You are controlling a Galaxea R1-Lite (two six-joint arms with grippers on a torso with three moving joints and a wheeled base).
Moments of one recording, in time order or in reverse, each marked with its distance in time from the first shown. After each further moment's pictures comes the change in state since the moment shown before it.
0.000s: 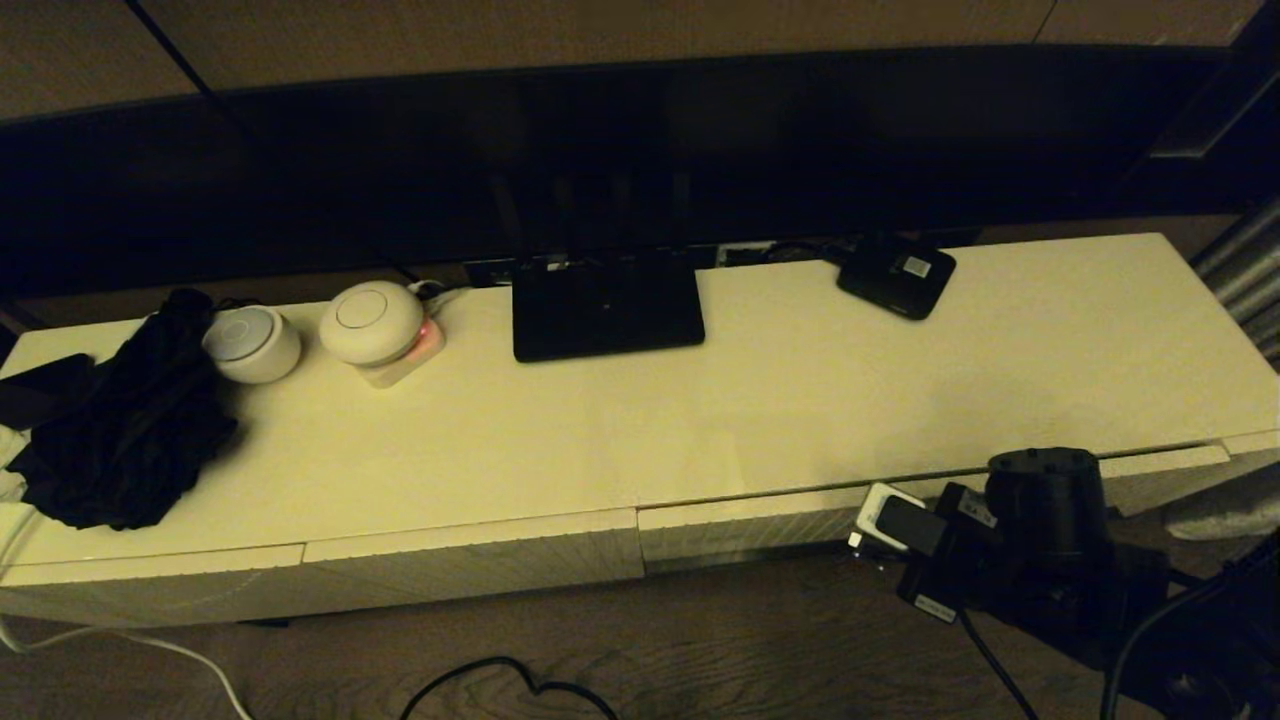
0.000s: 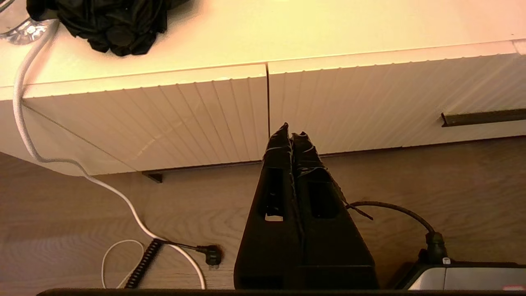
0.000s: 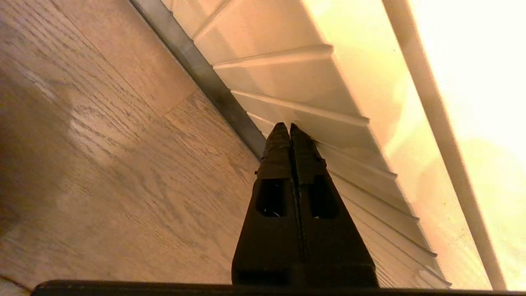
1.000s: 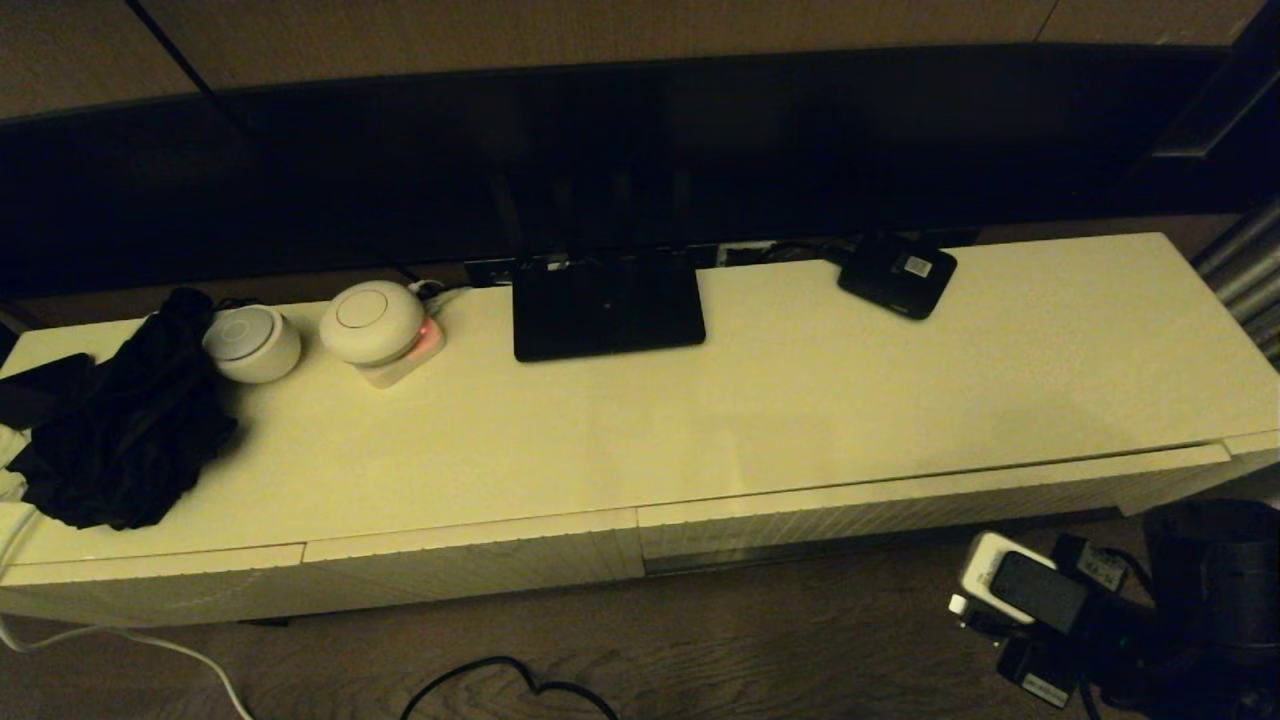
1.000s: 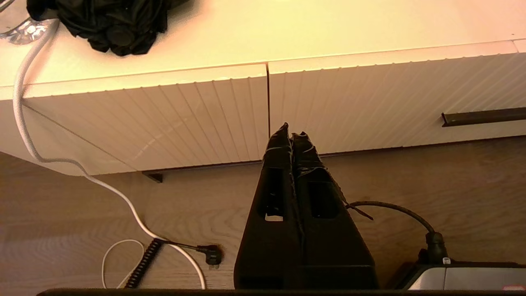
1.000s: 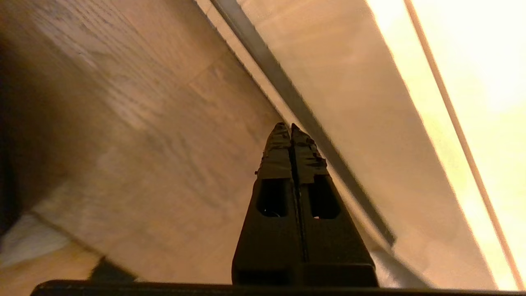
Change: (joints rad) left arm 0.000 0.000 0.000 0.000 0.000 0.000; right arm 0.008 -0.362 0.232 0.166 -0.007 0.074
